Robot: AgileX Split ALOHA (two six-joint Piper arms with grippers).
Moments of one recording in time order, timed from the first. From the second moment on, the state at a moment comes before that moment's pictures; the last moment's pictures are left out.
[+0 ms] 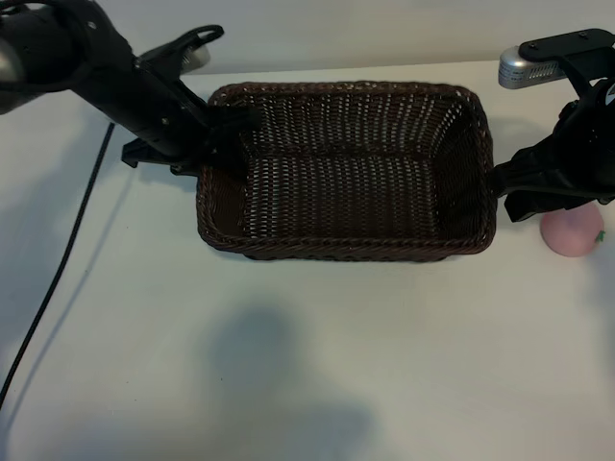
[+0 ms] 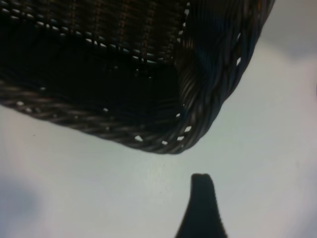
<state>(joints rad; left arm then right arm) -0.24 2.01 -1.41 -0.52 0.78 0.09 0.23 1.50 -1.13 0.15 1.01 -0.05</state>
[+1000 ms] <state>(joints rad) -0.24 2.05 -1.43 -0.46 0.81 0.04 0.23 1.50 -1.13 0.15 1.02 -0.05</state>
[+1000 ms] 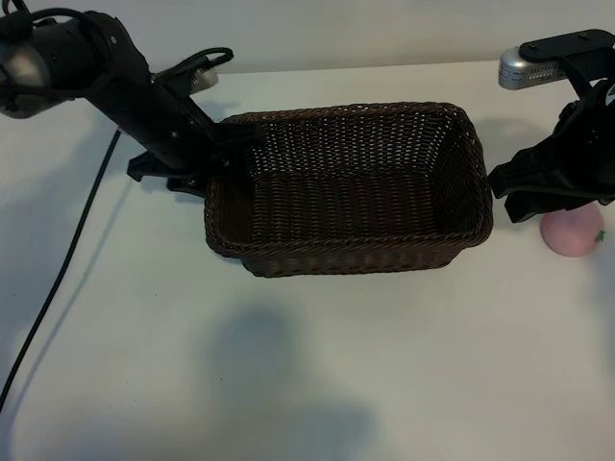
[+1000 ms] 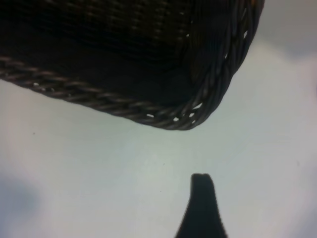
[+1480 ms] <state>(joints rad) -0.24 1.84 -1.50 -0.15 1.03 -0.07 0.23 1.50 -1.13 0.15 1.02 -0.05</state>
